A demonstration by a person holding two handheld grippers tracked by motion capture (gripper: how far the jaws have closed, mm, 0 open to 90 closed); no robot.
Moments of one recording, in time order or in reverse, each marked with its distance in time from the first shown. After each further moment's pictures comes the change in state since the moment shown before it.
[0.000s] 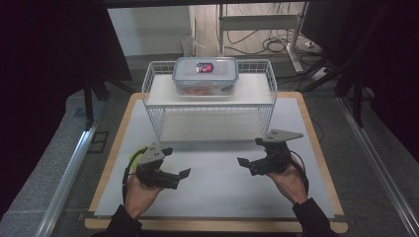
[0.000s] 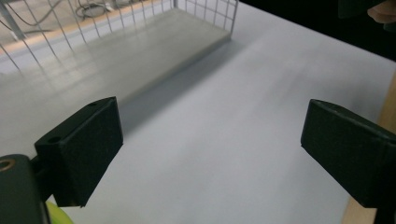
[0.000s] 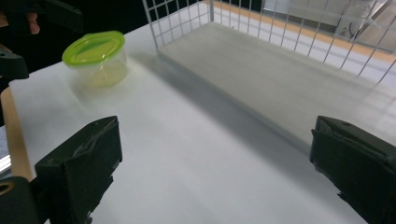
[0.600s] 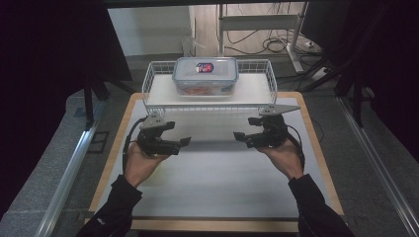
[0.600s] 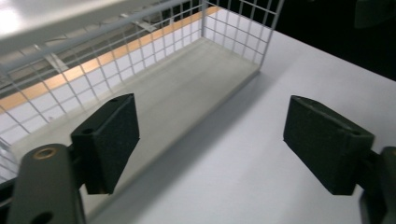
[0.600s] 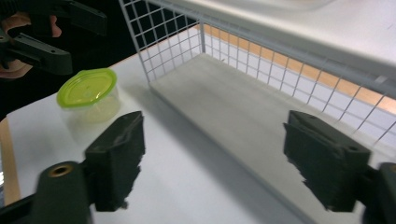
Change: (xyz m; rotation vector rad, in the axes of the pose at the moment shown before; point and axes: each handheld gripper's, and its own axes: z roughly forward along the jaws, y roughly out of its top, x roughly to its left) left arm 0.041 0.067 0.007 -0.003 0.022 -0.001; right arm -0.020 0.061 0.007 -0.023 0.008 -0.005
